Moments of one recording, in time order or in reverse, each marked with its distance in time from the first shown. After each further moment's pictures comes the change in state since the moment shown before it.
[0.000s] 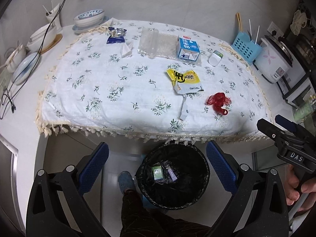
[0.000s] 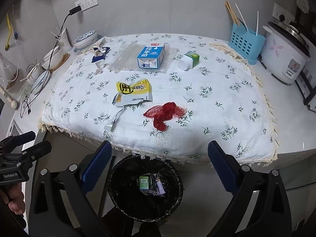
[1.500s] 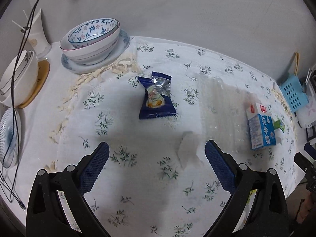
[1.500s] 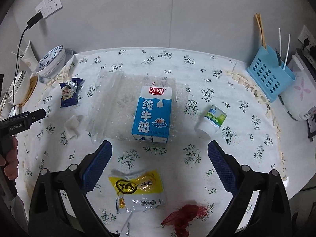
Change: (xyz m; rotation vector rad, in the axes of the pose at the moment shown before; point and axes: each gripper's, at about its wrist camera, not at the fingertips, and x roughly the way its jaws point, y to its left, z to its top) left arm 0.162 0.149 0.272 -0.022 0.066 0.052; right arm 0.145 0.043 0.211 0.059 0.098 -0.124
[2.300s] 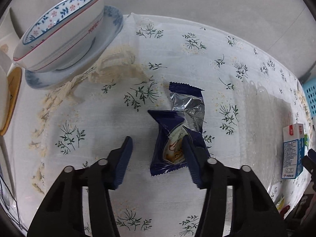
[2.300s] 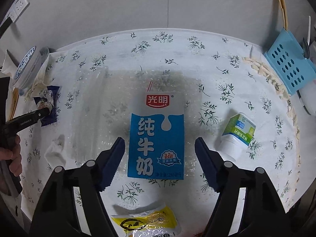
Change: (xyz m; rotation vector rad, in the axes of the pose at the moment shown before) left arm 0.109 0.013 0.064 0.044 0.150 0.021; right arm 0.090 0.004 0.046 0.085 0.148 -0.008
